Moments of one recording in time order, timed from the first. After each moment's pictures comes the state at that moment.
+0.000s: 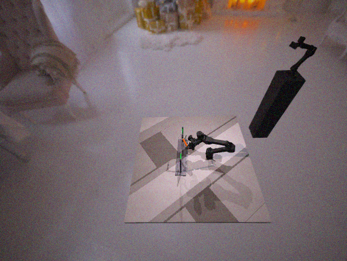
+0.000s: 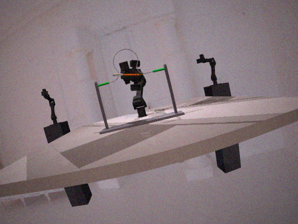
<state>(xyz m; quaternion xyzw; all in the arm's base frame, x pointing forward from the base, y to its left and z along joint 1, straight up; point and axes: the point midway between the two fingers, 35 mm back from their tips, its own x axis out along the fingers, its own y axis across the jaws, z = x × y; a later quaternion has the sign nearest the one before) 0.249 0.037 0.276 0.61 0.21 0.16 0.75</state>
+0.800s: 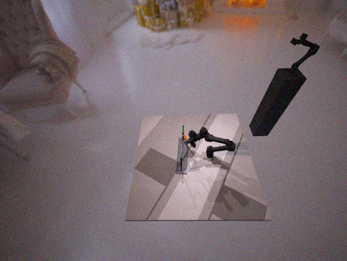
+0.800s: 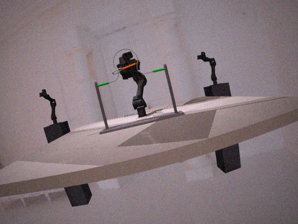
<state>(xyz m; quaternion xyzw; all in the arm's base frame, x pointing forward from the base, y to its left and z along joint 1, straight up) 0.246 0.035 0.346 0.75 0.17 0.20 0.61</state>
